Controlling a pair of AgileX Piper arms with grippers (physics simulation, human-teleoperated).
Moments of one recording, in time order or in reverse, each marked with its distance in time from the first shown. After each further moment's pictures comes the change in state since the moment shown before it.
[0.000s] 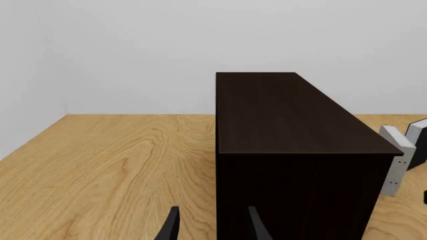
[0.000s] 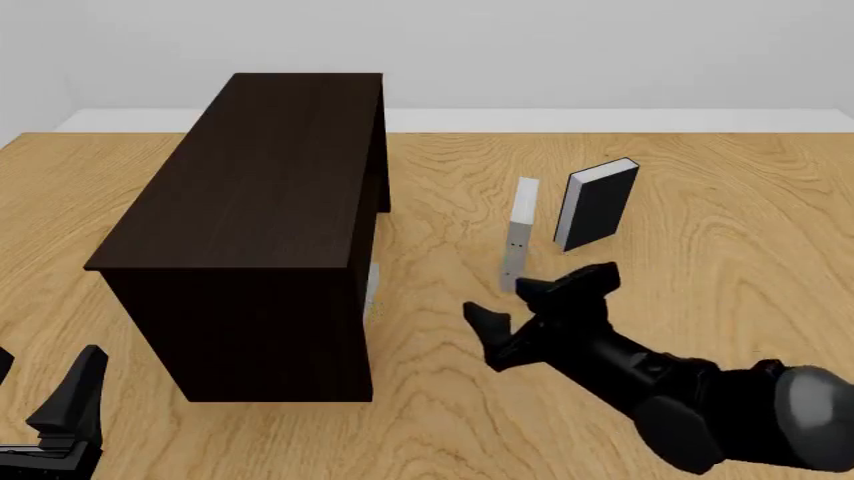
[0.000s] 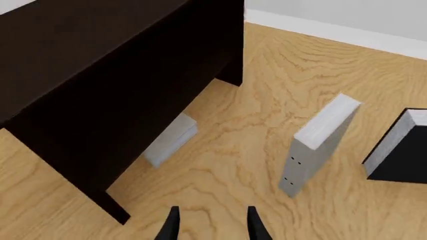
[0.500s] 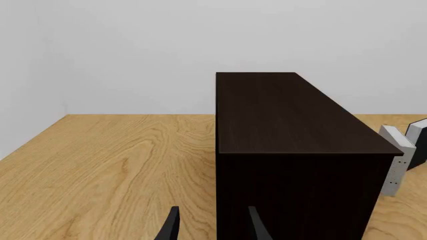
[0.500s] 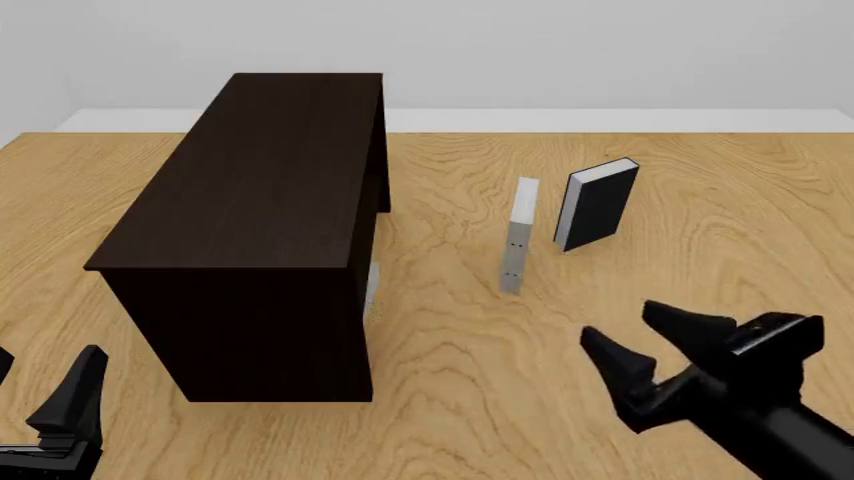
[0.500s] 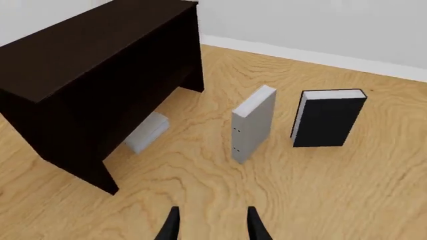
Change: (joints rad) left arm 0.000 0.000 0.000 0.000 0.000; right arm -0.138 -0.747 0.262 0.387 -0.033
